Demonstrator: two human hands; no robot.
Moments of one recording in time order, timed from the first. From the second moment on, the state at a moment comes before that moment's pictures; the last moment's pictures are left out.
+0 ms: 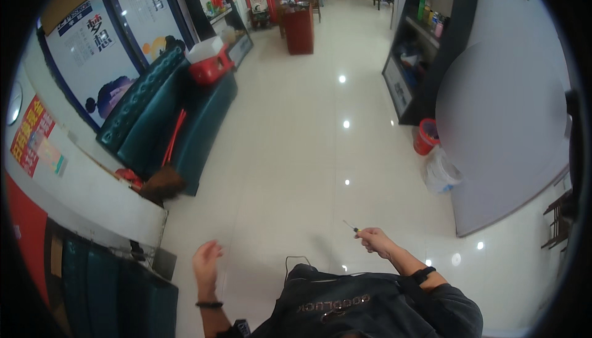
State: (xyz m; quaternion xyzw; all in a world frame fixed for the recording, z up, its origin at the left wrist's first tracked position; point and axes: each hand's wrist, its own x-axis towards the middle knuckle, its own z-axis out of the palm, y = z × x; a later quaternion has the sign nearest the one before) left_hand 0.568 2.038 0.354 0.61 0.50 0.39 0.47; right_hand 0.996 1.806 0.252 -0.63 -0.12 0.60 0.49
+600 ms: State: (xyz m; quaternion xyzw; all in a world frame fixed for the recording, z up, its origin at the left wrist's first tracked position) left_hand 1.164 2.716 0.383 0.78 0.25 0.27 0.51; right_hand 1.403 2.316 0.211 -0.72 0.04 0.49 0.50
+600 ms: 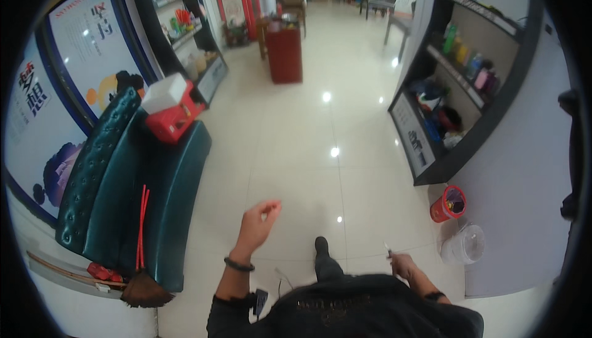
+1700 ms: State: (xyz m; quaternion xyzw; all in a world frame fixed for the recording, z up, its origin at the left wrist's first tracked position) left_hand 1.857 3.858 0.385 0.72 0.30 0.23 0.58; right_hand 2.114 3.535 0.252 -0.73 -0.12 0.49 0.46
